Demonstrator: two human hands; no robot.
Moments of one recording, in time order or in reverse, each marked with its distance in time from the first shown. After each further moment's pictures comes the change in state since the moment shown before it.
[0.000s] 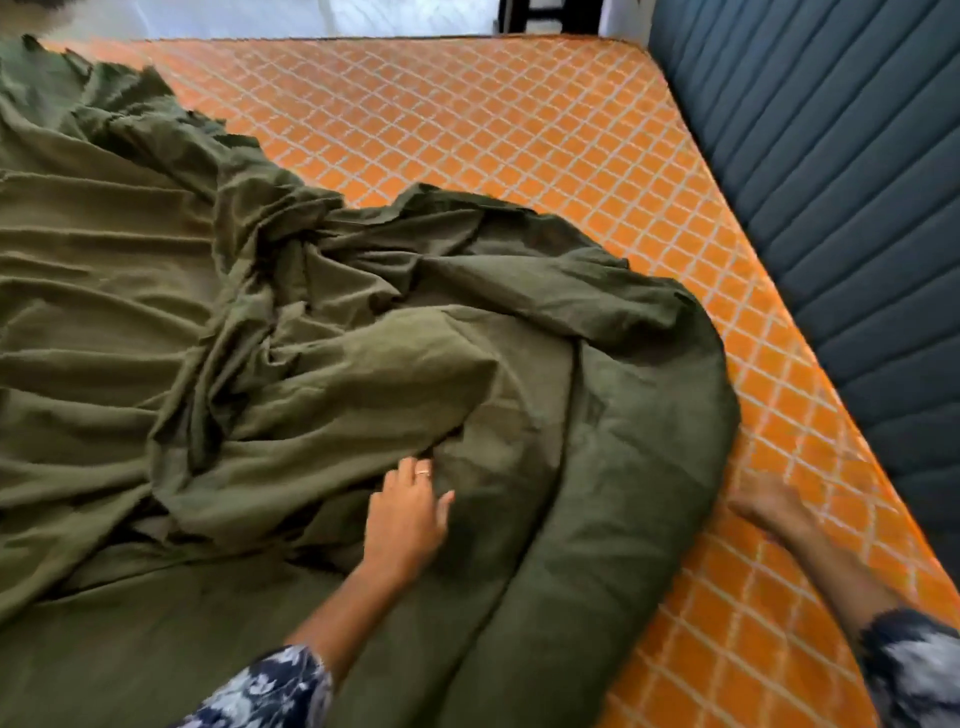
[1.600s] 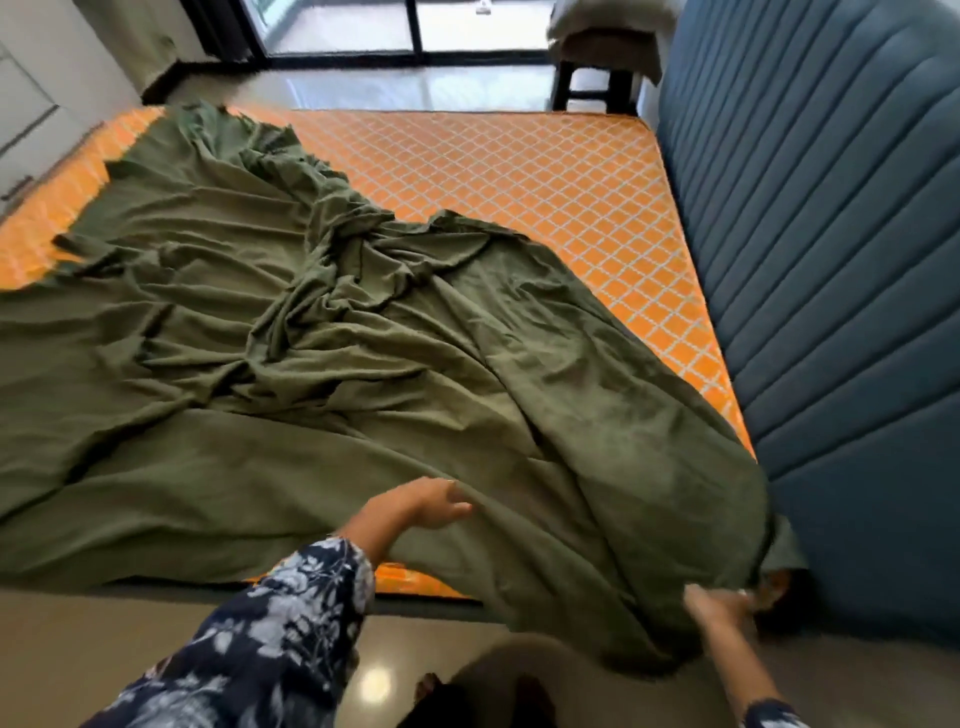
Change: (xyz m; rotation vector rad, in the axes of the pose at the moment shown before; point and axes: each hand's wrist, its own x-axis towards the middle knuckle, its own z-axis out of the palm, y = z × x) left_hand -0.215 0.181 -0.059 -0.062 -0.561 0.004; right_hand -0.134 0.249 0.039 0.543 0.006 0.388
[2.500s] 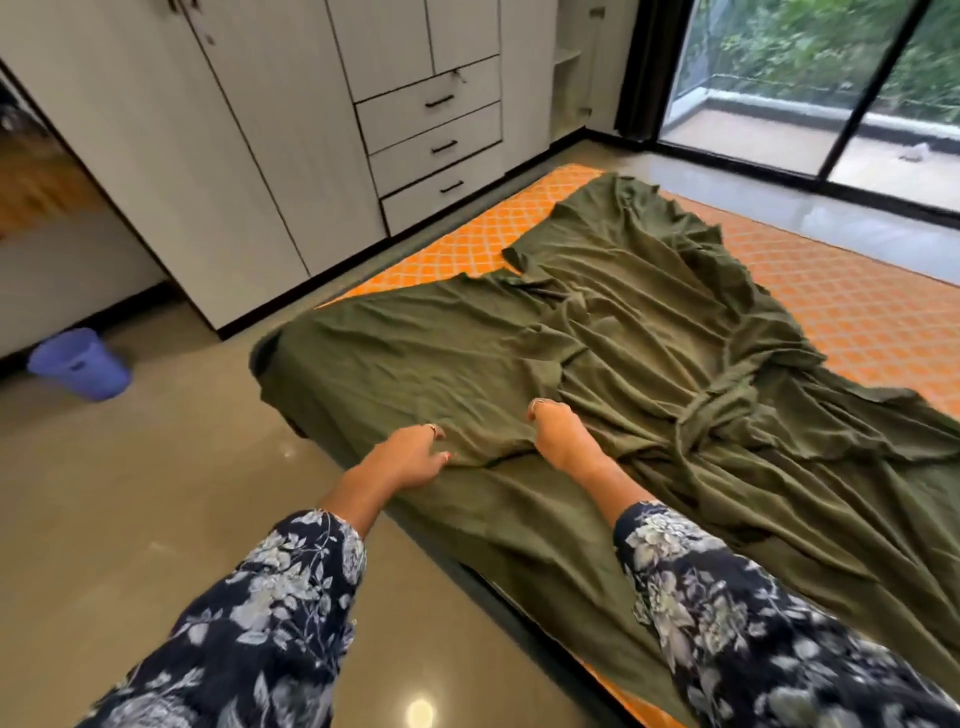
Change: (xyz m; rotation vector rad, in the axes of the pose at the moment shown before) left_hand -0.300 -0.576 -0.029 -0.486 0.641 -0.579; right_hand -0.679 -0.262 0.434 -0.793 -0.493 -1.829
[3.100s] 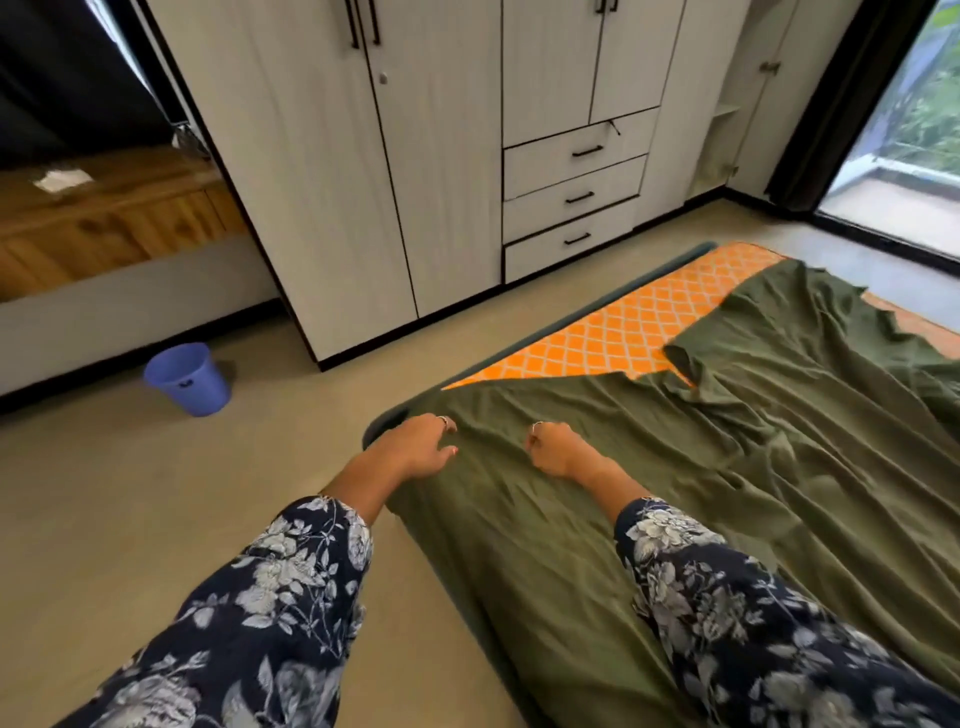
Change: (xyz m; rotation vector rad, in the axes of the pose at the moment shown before) left_hand 0.198 -0.283 -0.228 0.007 0.119 -0.064; right_hand 0.358 -0.268 0.076 -0.076 -0.257 -0.114
